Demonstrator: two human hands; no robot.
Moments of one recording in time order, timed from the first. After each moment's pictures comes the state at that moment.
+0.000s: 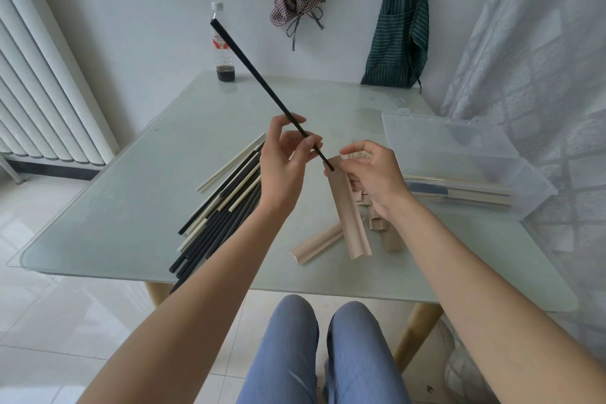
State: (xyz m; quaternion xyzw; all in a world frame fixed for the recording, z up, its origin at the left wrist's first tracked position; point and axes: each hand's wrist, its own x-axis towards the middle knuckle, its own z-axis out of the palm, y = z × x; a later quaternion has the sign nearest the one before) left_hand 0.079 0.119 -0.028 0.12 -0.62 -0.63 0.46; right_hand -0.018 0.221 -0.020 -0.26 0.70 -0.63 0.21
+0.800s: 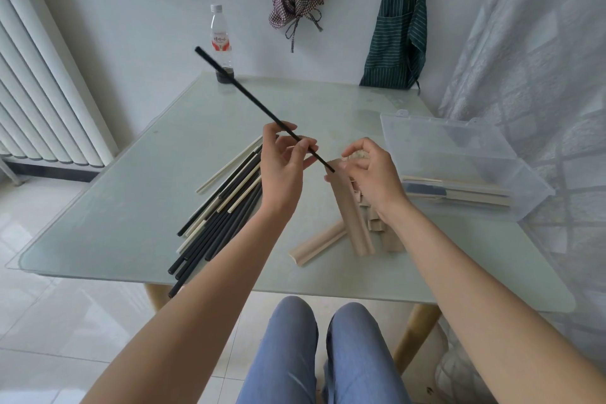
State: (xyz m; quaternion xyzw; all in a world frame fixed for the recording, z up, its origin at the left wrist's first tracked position) left_hand 0.074 0.123 -0.031 0.14 -0.57 -0.67 0.46; right_hand -0.024 0.221 -0.030 -0.32 0.76 -0.55 0.12
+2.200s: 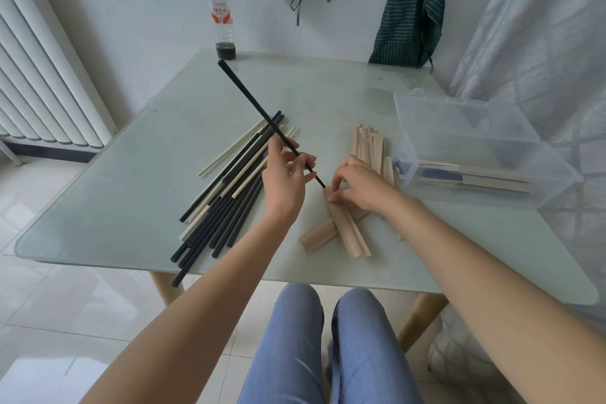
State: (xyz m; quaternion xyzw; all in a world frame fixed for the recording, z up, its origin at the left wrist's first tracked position) left_hand 0.076 0.112 -0.078 0.25 -0.62 -0.62 0.41; right_hand -0.043 0.199 -0.077 -0.49 0.85 -0.15 0.13
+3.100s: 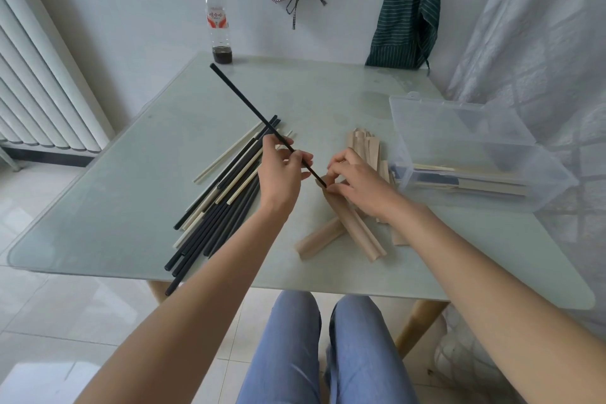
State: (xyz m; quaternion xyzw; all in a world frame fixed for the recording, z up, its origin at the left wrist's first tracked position) left_hand 0.066 0.106 -0.064 0.28 -0.61 -0.63 0.38; right_hand -0.041 0.207 -0.065 -0.54 0.79 -0.27 0.11
